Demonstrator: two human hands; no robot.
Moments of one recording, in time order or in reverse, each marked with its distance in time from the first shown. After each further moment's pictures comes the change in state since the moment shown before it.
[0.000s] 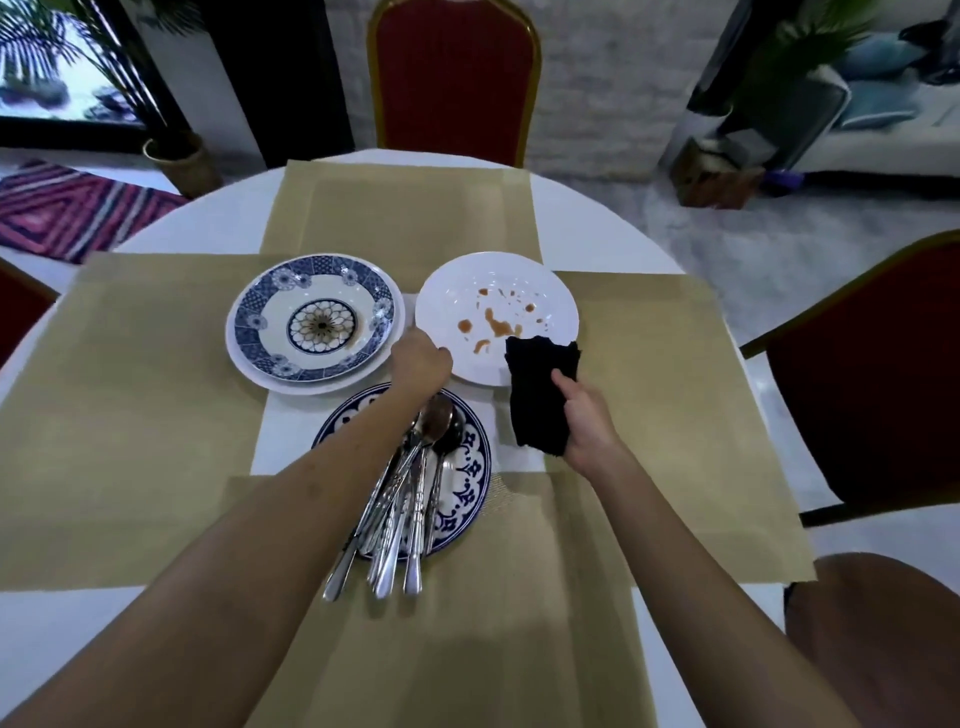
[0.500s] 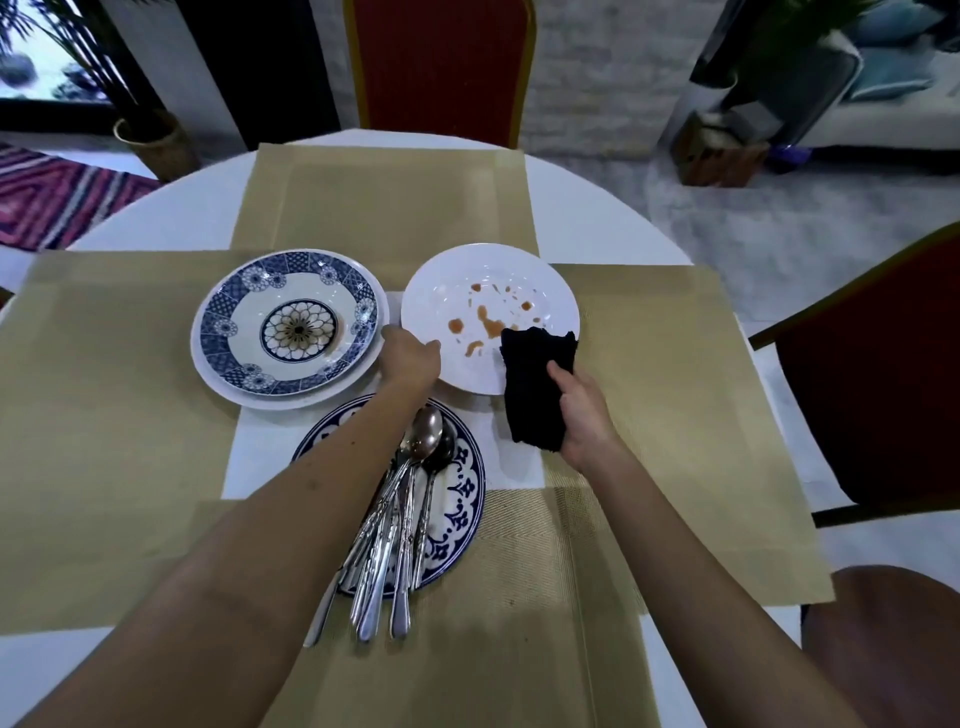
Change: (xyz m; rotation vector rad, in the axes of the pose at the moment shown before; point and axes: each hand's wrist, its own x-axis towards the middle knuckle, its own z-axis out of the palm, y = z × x) left_hand 0.040 -0.004 0.028 -0.356 0.055 -0.254; right_hand 0.029 -0.007 0.003 -0.056 0.018 -0.013
